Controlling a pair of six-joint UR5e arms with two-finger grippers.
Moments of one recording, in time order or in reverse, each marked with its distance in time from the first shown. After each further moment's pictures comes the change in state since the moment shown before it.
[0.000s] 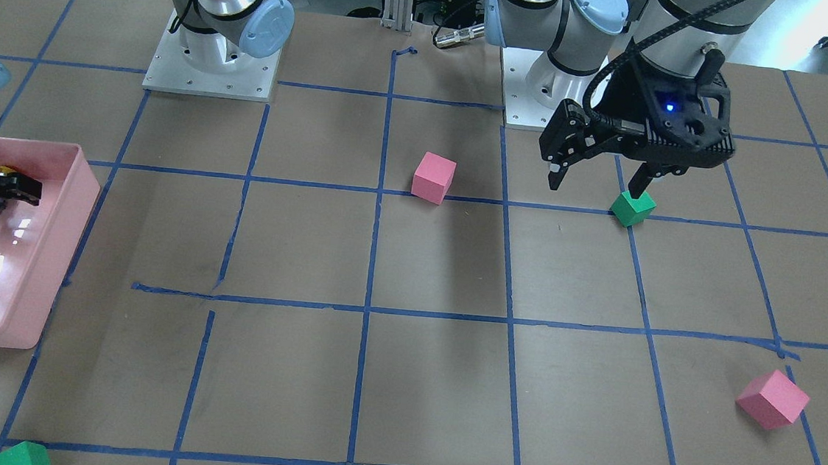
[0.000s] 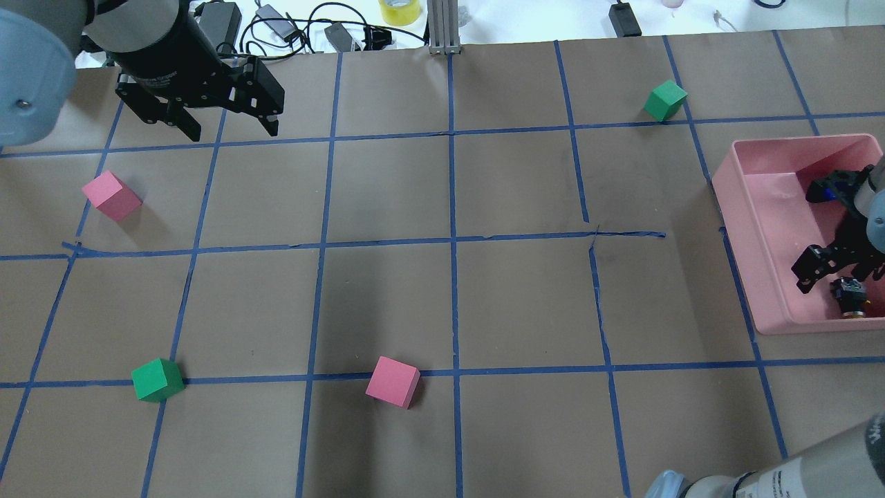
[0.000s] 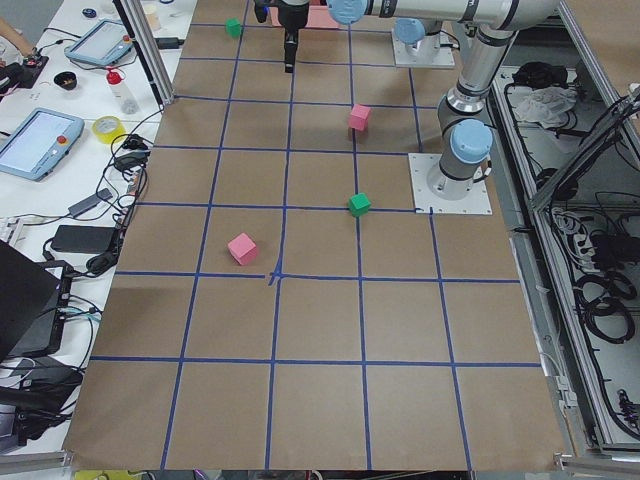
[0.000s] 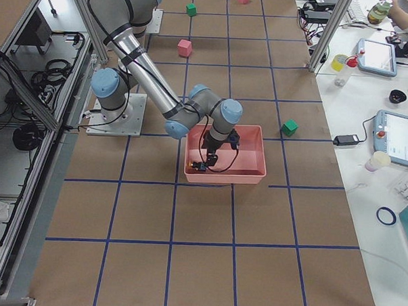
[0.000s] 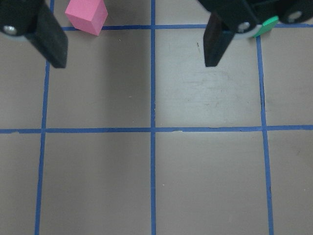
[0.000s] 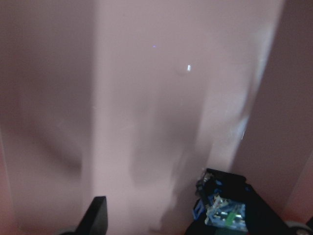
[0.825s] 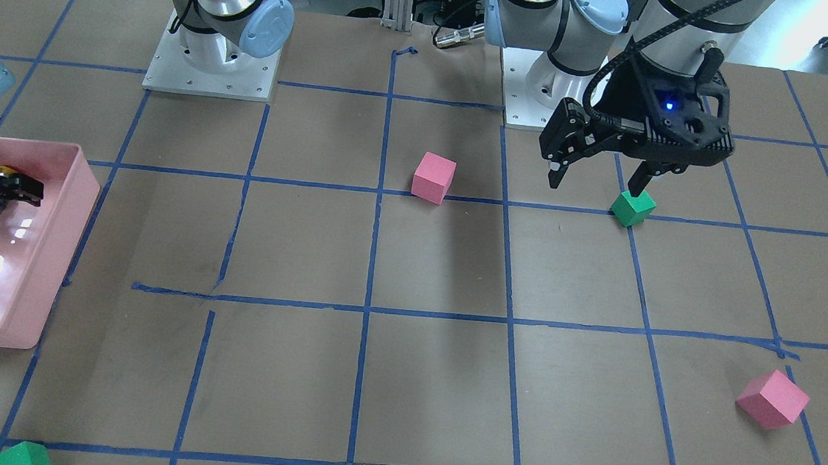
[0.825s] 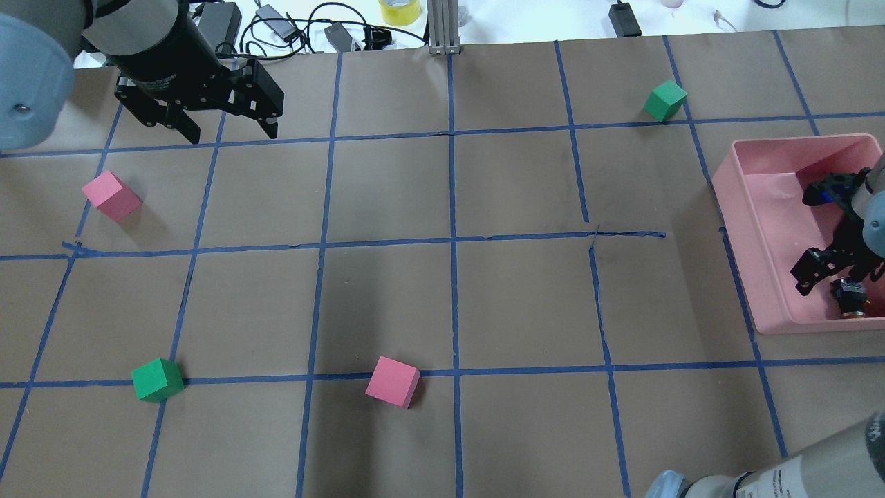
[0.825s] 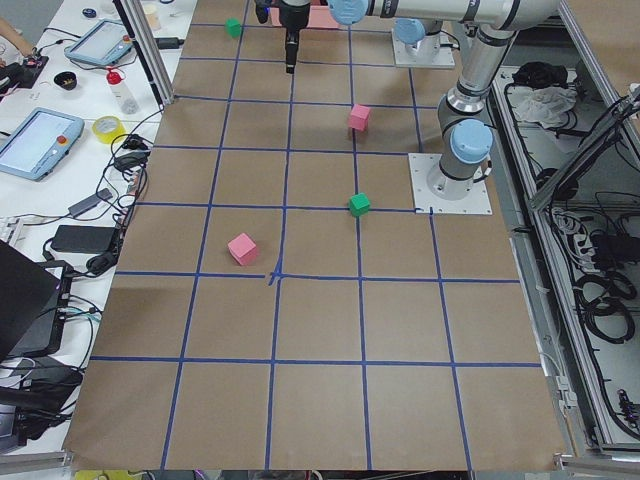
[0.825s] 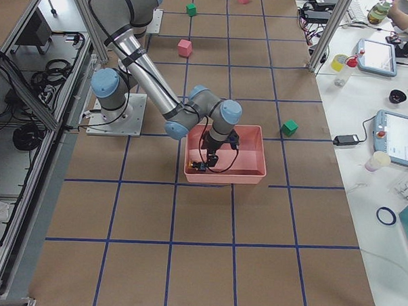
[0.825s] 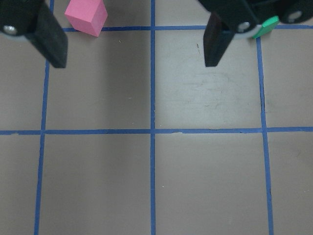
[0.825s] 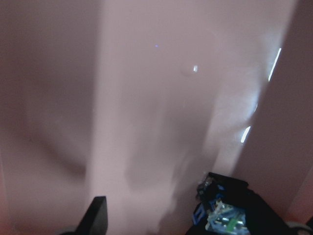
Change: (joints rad) left arm 0.001 0.006 -0.008 0.000 0.000 0.000; right arm 0.000 0.009 0.004 -0.011 -0.003 -0.042
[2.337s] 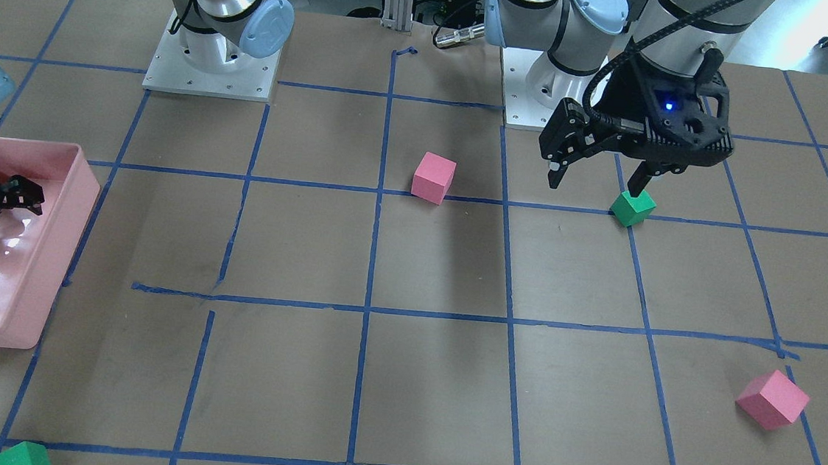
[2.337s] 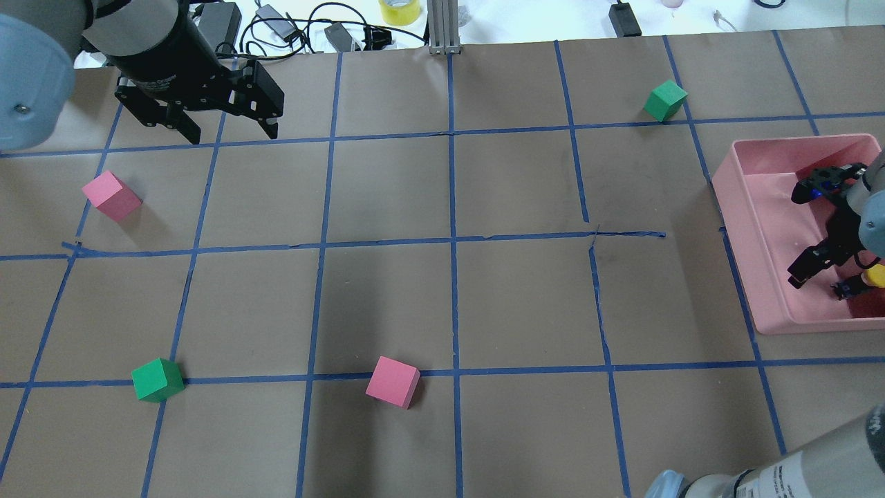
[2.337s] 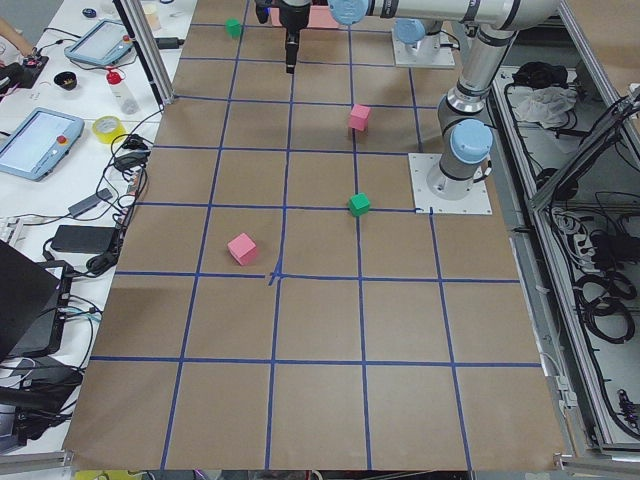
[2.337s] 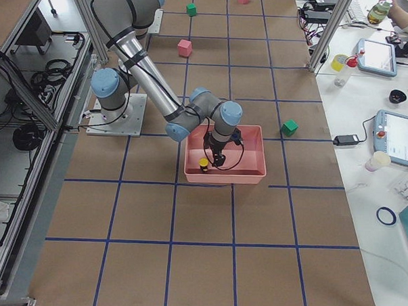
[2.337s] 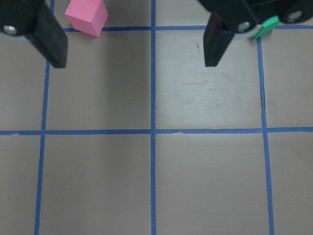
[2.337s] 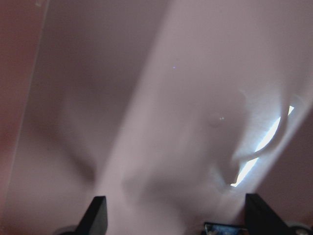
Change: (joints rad) left arm 0.000 0.000 -0.001 0.000 -0.001 0.000; right arm 0.000 0.016 -0.009 -0.052 0.080 -0.234
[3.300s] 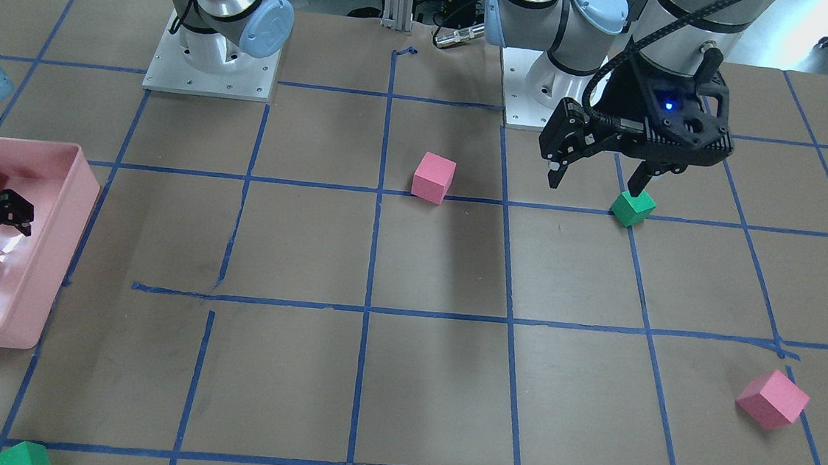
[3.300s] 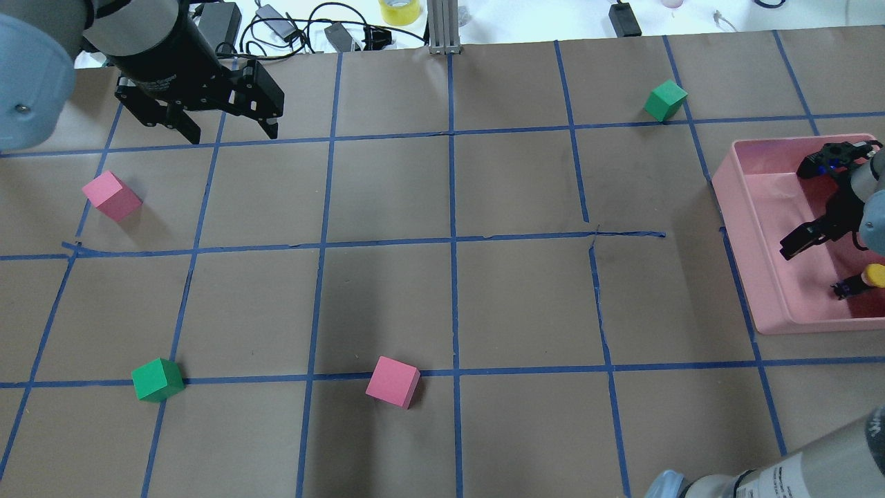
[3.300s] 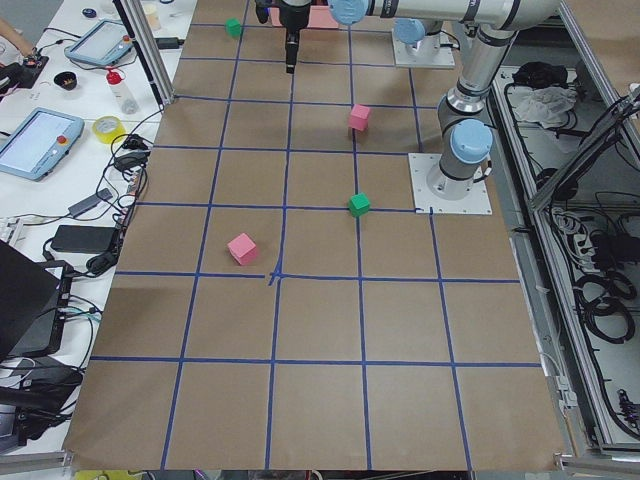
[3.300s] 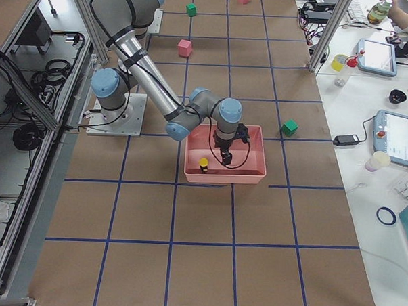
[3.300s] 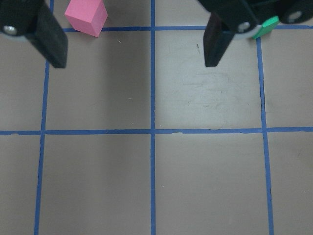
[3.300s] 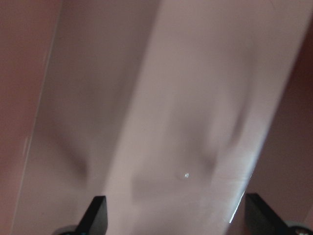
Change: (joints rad) left arm 0.000 0.000 0.000 0.000 0.001 0.000; right arm 0.000 -0.006 -0.004 -0.113 0.116 0.081
